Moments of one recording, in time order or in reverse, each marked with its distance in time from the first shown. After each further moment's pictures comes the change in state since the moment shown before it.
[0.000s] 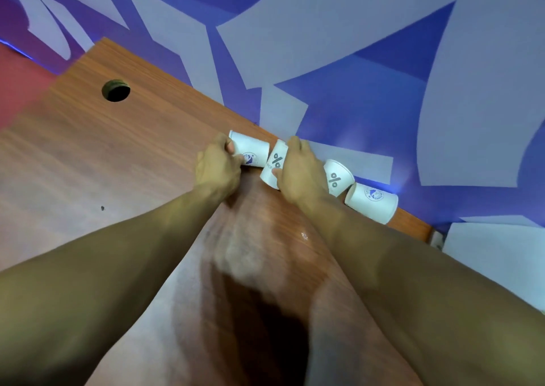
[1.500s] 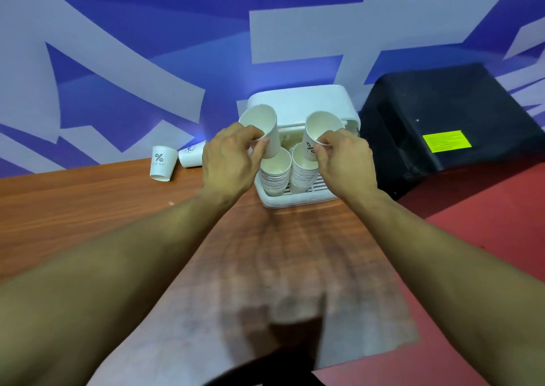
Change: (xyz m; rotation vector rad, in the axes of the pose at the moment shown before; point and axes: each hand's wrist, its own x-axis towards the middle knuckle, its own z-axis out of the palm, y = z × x) left_hand -0.367 0.159 0.110 0.140 -0.109 1.216; right_hand -0.418 0.251 -0.114 0.122 0.746 0.464
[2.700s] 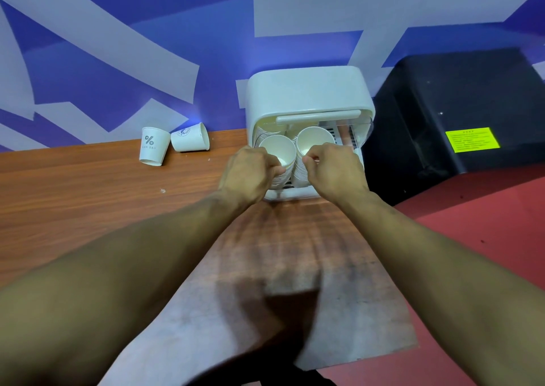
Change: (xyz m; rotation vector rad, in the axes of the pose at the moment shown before) left_hand -0.009 -0.019 0.058 0.091 -0.484 -0.030; right_hand 0.012 0.011 0.048 -0.065 -0.368 0.072
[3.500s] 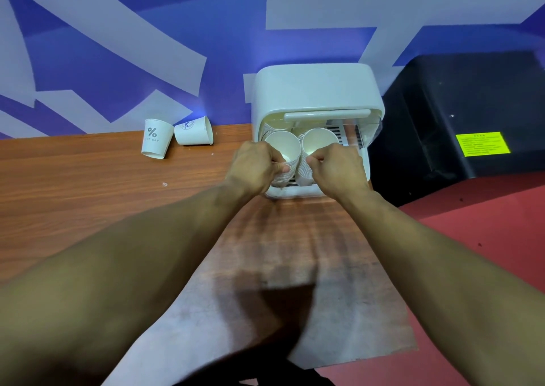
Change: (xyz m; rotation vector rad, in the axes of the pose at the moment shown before) left_hand 0.014 -0.007 0.001 -0.127 -0.093 -0.136; right_hand 0.012 0.000 0.013 0.057 -0.062 0.047
